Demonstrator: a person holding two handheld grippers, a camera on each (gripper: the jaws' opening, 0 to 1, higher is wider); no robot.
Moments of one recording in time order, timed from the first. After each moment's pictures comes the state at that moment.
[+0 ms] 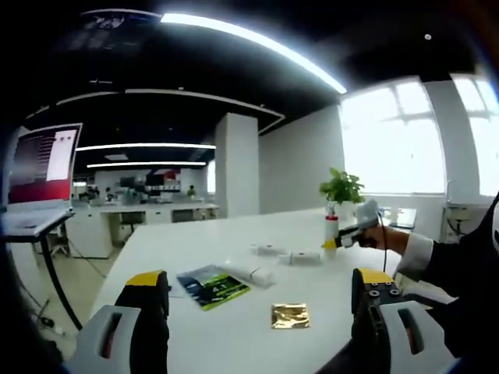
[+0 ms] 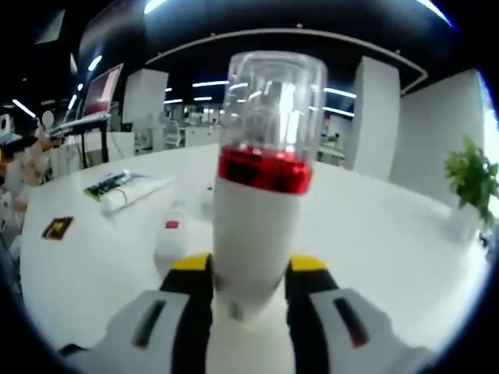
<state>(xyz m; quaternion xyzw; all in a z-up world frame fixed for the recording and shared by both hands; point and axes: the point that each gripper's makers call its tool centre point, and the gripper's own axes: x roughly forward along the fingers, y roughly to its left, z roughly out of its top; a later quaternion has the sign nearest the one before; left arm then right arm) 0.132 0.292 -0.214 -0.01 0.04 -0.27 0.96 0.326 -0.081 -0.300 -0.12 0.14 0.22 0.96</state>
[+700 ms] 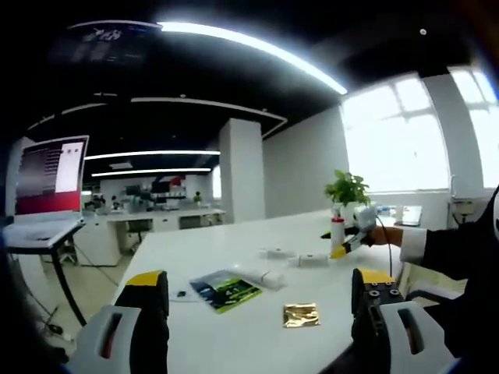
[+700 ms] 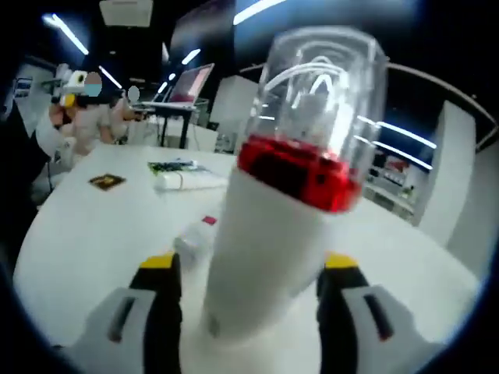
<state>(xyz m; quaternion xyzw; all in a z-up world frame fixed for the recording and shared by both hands) 0.128 0.311 -0.205 0.00 0.02 -0.25 0.97 0.326 -0.046 -0.316 -0.20 0.06 0.44 0.87</state>
